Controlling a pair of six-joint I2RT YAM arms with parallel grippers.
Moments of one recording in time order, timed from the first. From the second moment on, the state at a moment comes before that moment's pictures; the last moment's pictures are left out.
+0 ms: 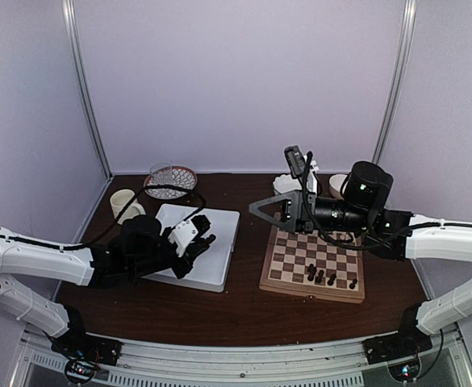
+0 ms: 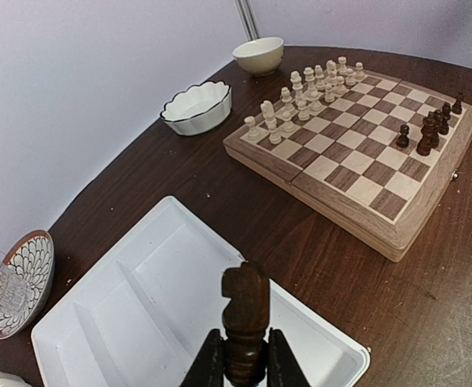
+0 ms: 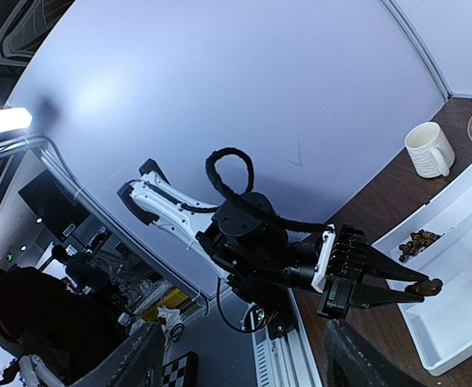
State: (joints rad) left arm -0.98 1.29 0.58 0.33 -0.16 0.23; right arm 0.94 1.23 0.87 0.43 -0.54 0.79
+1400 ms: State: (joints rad) left arm -1.07 1.43 0.61 0.56 -0.21 0.30; right arm 0.77 1.66 0.94 0.19 -0.59 0.68
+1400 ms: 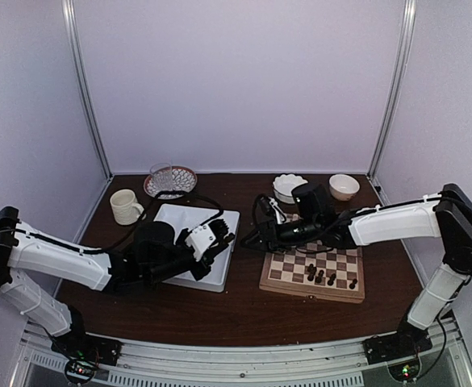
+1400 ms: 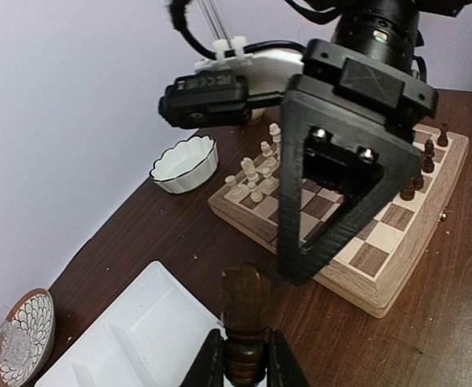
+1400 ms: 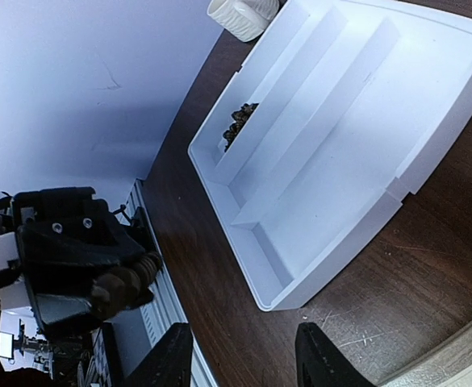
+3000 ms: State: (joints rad) left arm -1.15 1.49 0.62 0.57 -0.32 0.43; right arm 0.83 1.68 1.02 0.16 -0.65 0.68
